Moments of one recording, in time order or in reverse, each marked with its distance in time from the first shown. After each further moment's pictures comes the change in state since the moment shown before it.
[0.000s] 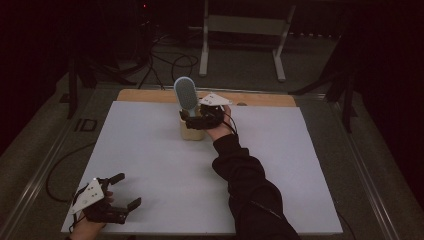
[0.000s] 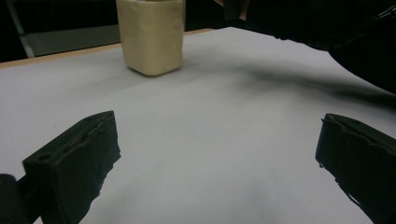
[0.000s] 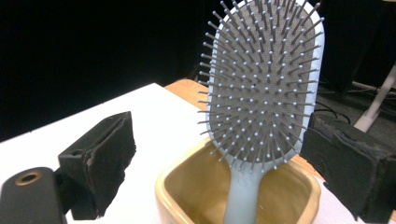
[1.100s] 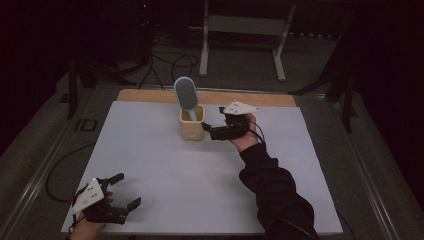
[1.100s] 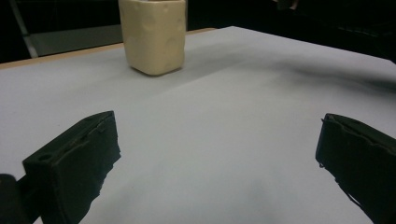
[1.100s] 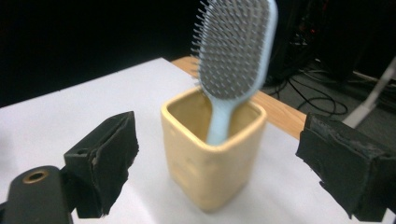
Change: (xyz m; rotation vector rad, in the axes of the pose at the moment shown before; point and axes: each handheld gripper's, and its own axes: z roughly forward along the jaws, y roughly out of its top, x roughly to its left) left arm 0.000 0.000 0.000 0.000 0.008 -0.001; right arm -0.020 -0.009 -0.084 0.064 0.038 -0.010
